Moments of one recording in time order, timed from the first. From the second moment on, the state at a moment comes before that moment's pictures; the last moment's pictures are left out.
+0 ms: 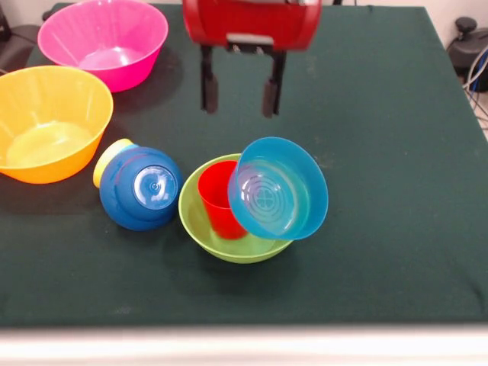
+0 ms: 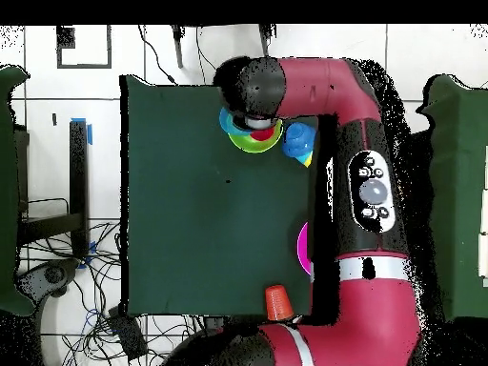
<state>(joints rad) -0.38 -0.55 0.36 1.06 -0.41 0.96 1.79</state>
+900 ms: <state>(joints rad) -0.23 -0.44 0.17 1.10 -0.35 0.81 1.98</state>
